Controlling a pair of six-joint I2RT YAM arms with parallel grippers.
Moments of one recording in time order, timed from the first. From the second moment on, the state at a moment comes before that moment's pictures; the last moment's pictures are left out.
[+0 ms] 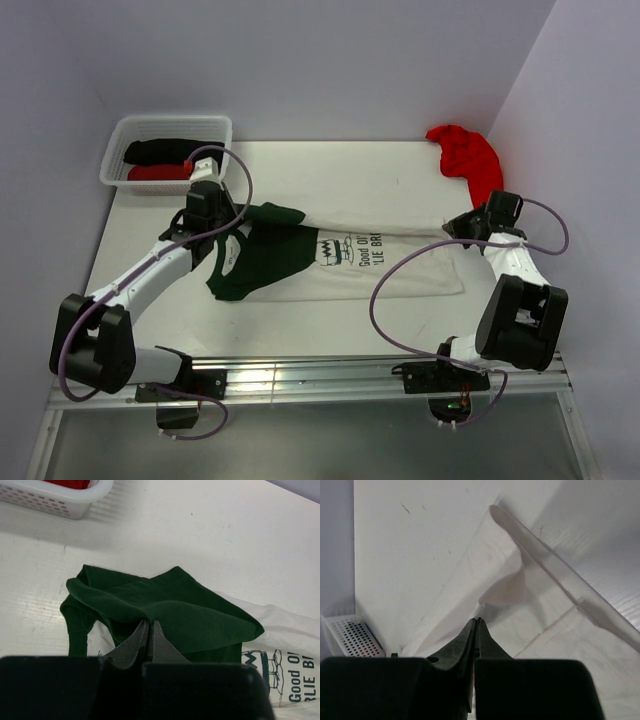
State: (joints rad) left arm -0.33 1.34 0.87 0.01 -0.22 -0.49; right arm -0.34 1.38 0.82 -0.25 -0.25 0.87
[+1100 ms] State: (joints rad) left arm -0.49 1.35 0.65 -0.13 -0.30 -0.71; right arm -0.37 1.42 0.66 -0.22 -0.17 0.90
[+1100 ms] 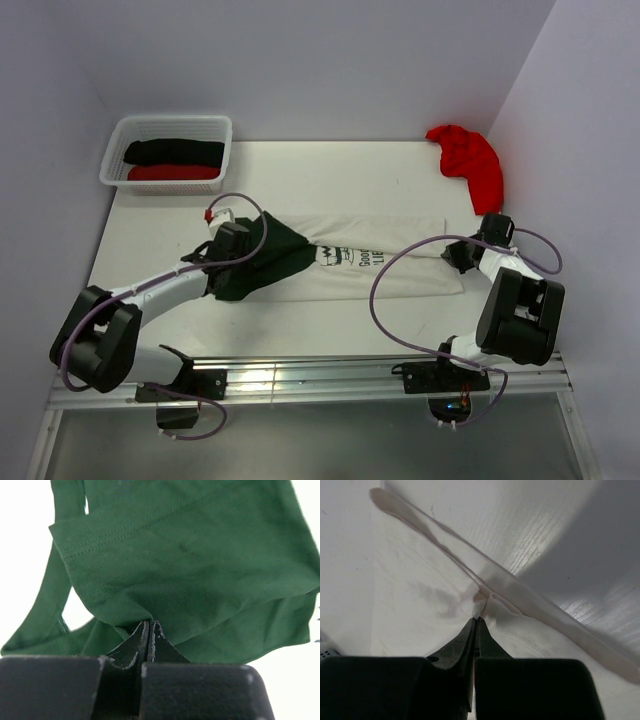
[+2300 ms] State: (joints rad) left arm -0.65 1.13 0.53 -0.28 -0.39 -0.86; right arm -0.43 1.29 0.58 -0.21 -0.10 0.90
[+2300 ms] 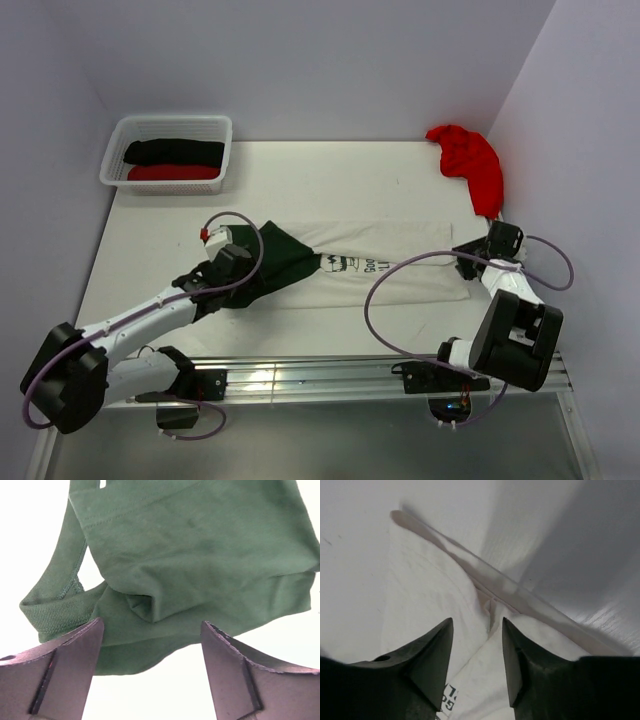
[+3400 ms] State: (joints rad) left arm -0.21 1.10 0.70 -0.25 -0.04 -0.78; right arm 0.56 2.03 1.64 -0.25 -0.31 0.32
